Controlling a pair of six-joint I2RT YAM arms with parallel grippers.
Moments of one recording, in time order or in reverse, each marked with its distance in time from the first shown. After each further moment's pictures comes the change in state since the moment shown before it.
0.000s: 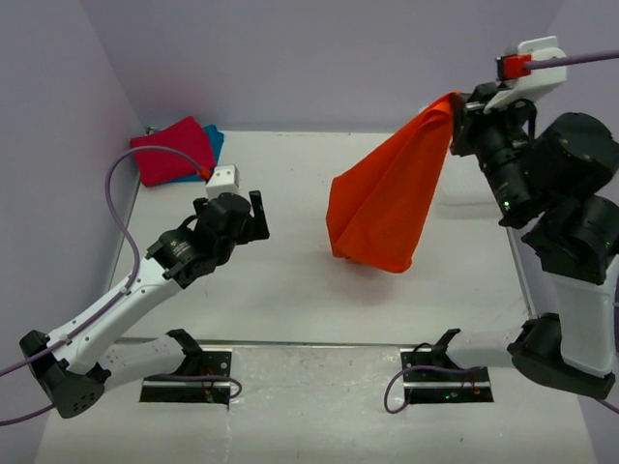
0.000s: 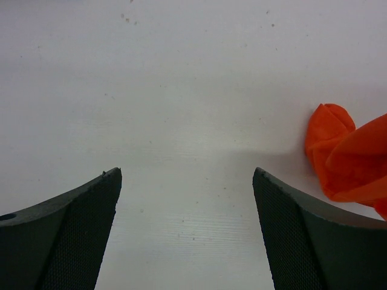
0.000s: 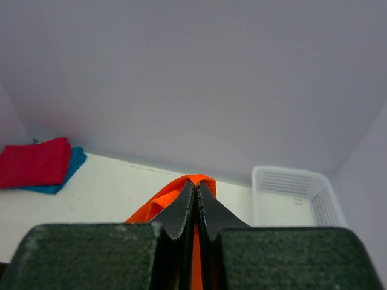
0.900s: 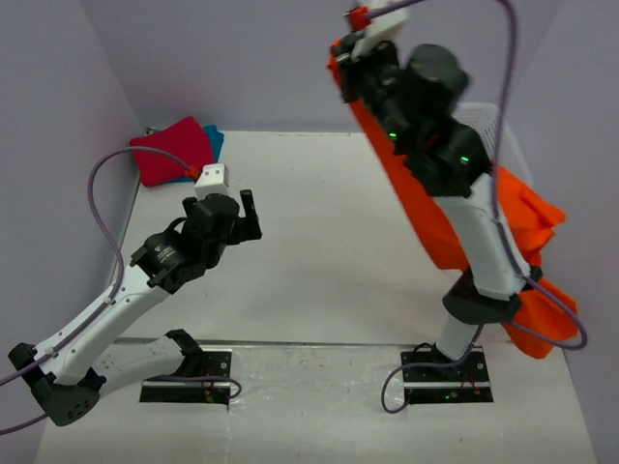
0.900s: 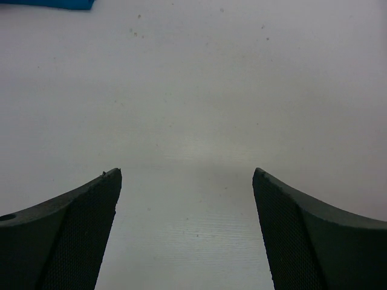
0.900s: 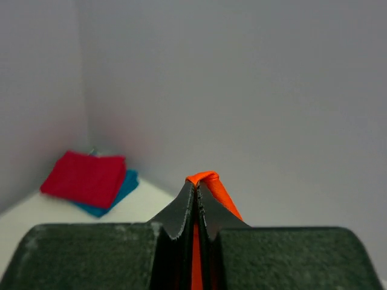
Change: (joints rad) left arm 0.000 -0.036 0.027 -0.046 -0.004 0.019; right arm 0.008 0.404 0.354 0.211 -0.205 -0.142
